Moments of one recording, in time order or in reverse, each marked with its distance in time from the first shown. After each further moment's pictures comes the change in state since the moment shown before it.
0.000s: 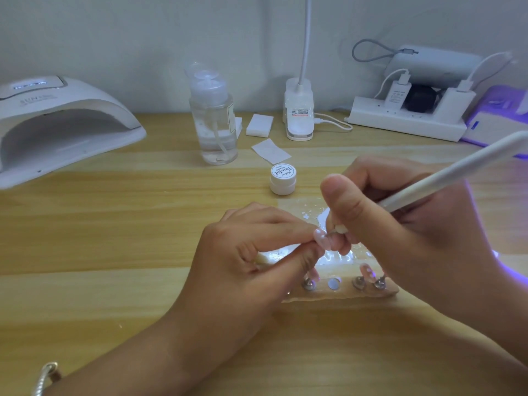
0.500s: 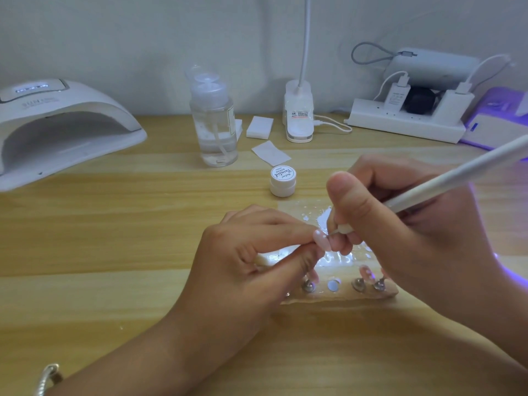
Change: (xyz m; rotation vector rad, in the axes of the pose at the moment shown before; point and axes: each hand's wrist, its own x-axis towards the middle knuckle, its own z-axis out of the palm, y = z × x) left_hand 0.000 0.001 0.001 -0.025 0.007 -0.028; right_hand 0.001 0.001 0.000 0.035 0.016 -0.039
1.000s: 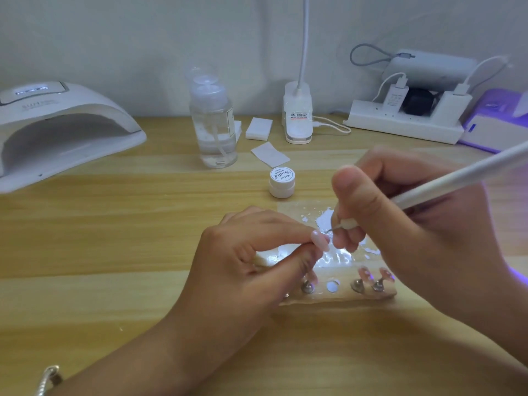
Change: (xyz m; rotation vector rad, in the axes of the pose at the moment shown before) left_hand 0.000 0.001 0.000 0.004 0.008 0.004; right_hand 0.000 -0.002 -0.003 0.008 0.038 -0.041
